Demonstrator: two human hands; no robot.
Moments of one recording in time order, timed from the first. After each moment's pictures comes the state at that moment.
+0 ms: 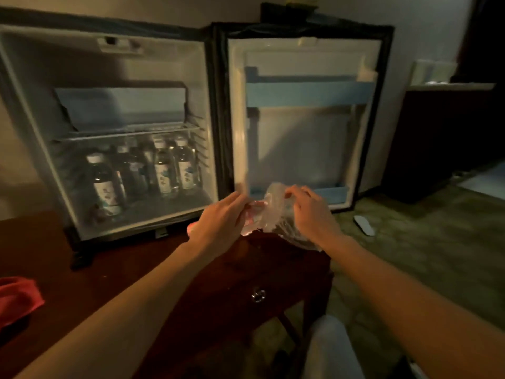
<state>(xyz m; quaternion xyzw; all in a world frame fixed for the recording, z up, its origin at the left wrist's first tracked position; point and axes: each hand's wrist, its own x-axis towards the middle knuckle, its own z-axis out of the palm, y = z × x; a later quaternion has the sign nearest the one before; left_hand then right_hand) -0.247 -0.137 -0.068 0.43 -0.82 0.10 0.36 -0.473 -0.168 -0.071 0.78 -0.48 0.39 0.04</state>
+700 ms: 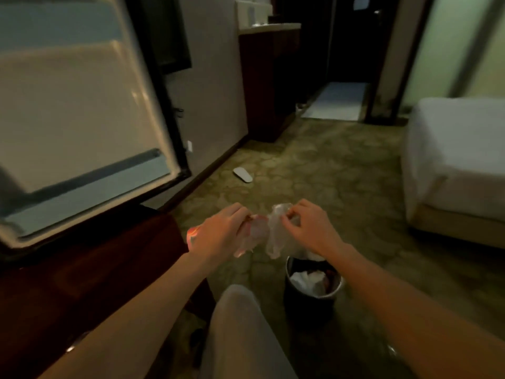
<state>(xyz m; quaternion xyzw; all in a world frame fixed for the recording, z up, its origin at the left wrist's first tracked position) -0.563 -0.153 -0.167 0.22 -0.94 -0.05 0.24 -0.770 -0.051 -0.198 0.56 -0.75 0.35 -0.01</state>
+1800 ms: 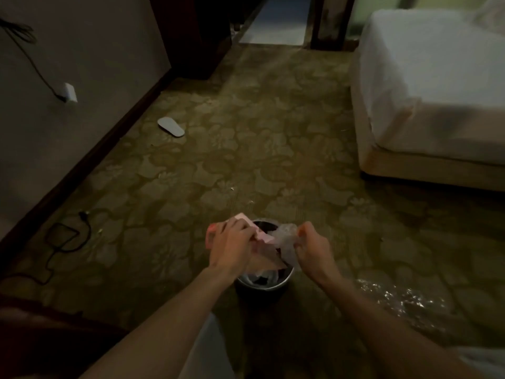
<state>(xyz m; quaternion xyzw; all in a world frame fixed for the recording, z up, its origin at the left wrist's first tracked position) -0.808 -0.183 -0.385 0.24 -0.96 -0.12 0.06 -0.939 -0.031 -0.410 0.30 -0.87 0.35 -0.19</state>
